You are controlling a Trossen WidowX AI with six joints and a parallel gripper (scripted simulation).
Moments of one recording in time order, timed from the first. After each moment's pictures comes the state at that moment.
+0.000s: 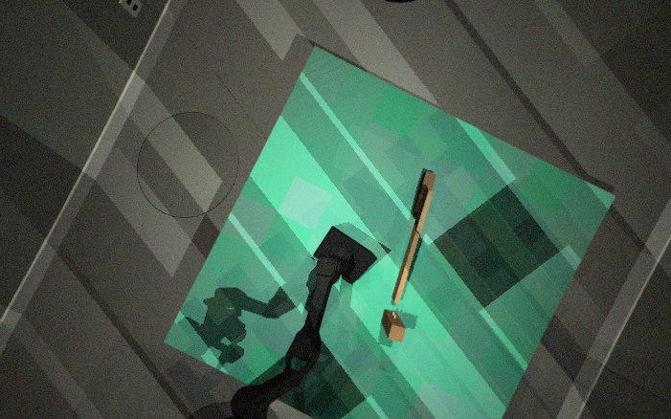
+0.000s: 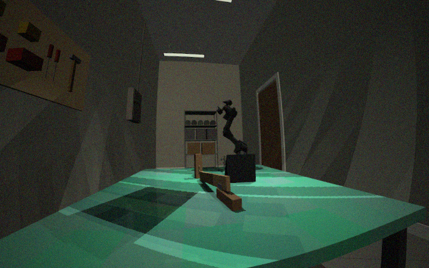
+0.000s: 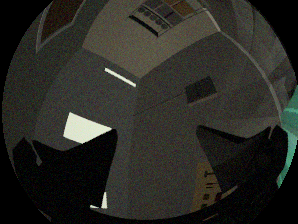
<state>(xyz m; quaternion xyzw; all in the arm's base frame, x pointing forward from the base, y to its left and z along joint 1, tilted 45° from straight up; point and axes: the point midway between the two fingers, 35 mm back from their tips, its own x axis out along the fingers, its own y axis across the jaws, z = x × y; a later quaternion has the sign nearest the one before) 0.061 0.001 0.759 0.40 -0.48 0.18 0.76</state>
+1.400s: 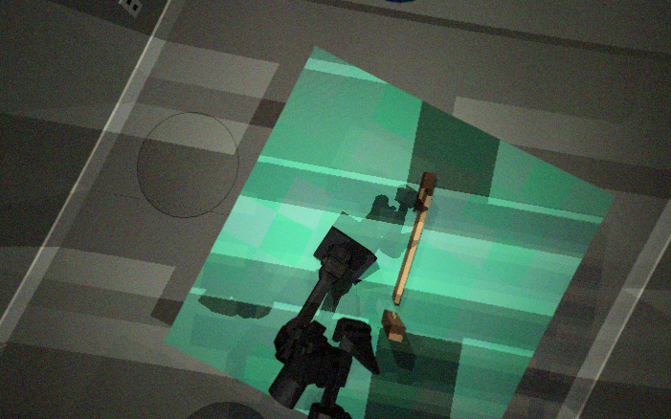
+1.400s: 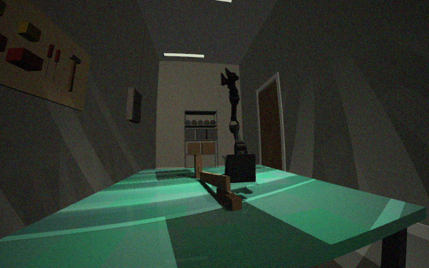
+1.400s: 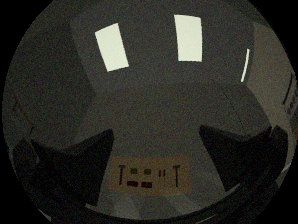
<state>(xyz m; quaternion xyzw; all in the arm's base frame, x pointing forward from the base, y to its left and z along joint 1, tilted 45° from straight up) 0.150 0.376 0.563 -0.33 -0.38 0.25 0.83</state>
